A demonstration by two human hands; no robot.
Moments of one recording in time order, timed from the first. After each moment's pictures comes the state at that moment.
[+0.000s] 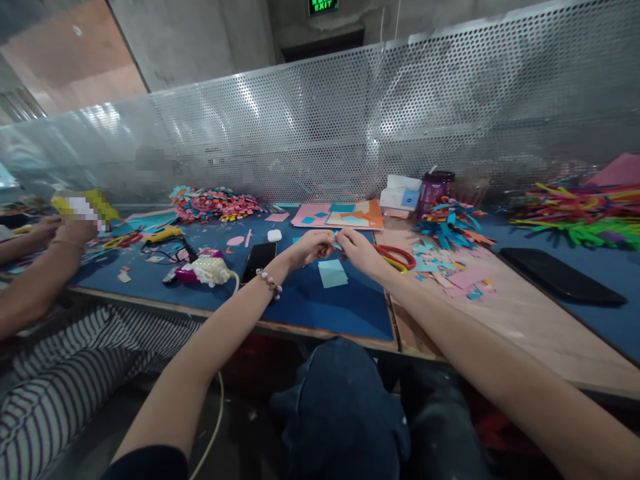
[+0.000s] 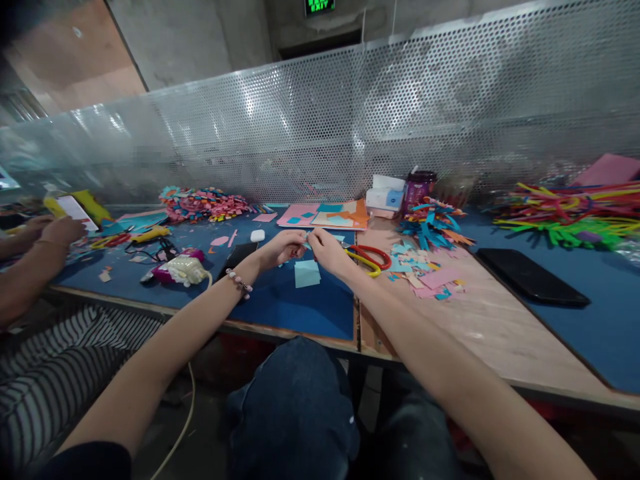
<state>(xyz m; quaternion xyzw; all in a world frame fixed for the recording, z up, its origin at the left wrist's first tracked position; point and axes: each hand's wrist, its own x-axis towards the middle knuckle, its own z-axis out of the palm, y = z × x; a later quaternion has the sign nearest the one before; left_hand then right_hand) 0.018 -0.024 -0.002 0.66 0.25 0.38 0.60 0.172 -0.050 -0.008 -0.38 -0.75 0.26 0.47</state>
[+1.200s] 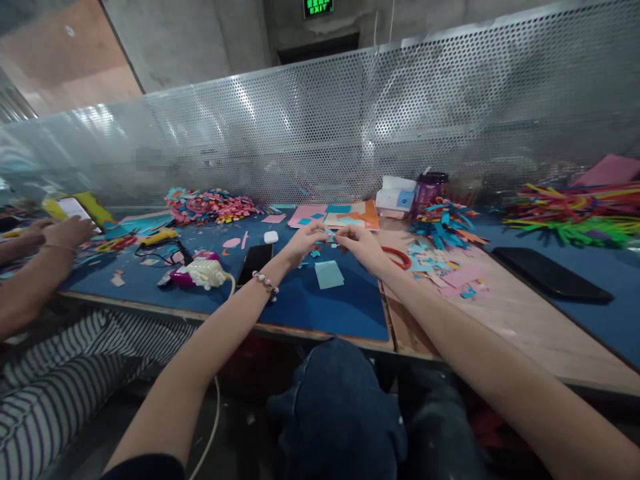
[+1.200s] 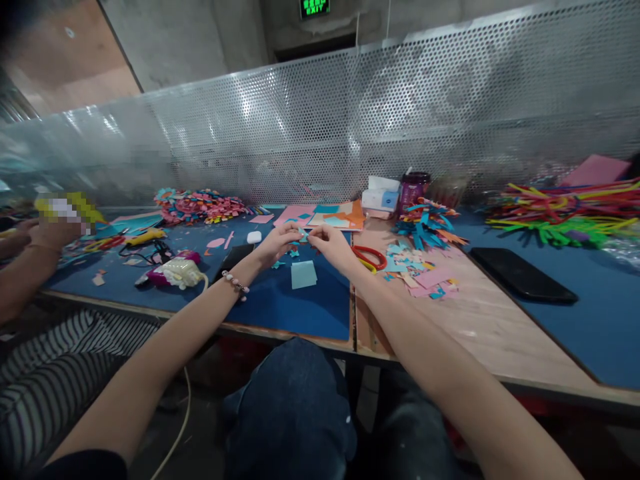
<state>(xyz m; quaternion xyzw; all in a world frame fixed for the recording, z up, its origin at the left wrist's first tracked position) 0.017 -0.015 -0.004 0.66 0.30 0.46 0.51 0.186 -0.044 -0.008 -0.35 -0.69 0.36 0.53</state>
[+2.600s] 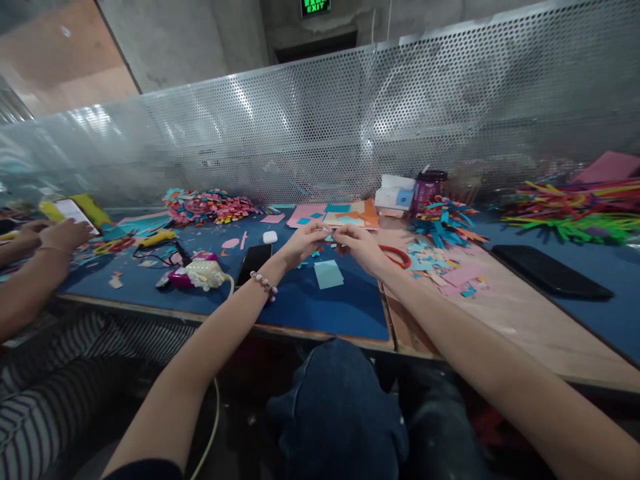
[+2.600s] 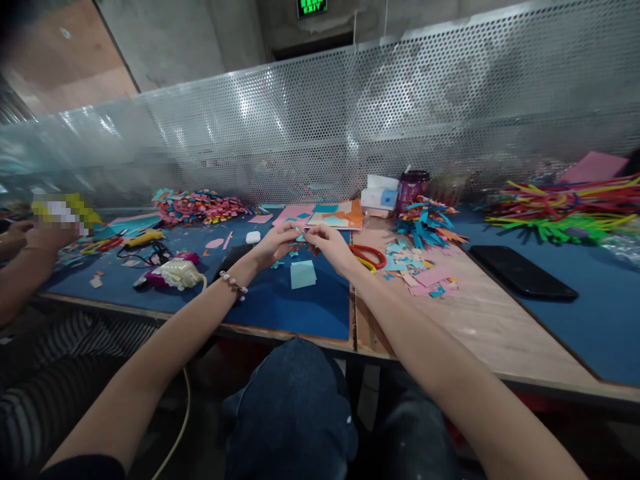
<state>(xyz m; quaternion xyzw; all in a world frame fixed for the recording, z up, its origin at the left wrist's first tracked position) 0.016 -0.017 -0.002 0.63 0.25 0.45 0.58 0.183 -0.040 -0.014 -0.27 -0.64 0.47 0.54</state>
